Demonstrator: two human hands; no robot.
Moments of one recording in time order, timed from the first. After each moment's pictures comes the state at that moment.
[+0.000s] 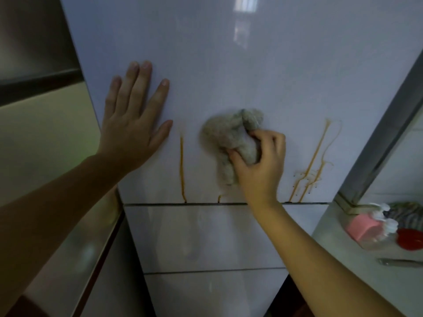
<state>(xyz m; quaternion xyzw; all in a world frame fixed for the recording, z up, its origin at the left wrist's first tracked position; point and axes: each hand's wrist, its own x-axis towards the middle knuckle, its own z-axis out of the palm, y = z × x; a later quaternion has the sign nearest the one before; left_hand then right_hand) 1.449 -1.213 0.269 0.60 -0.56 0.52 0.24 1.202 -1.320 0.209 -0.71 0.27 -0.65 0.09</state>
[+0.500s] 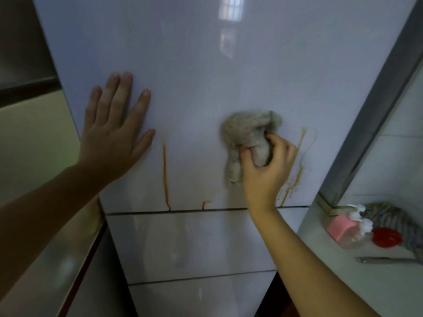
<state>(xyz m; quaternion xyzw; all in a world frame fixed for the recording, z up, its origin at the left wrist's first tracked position) 1.447 -1.214 0.269 0.59 -0.56 0.52 0.25 1.174 -1.333 0.223 -0.61 0.32 -0.71 0.12</state>
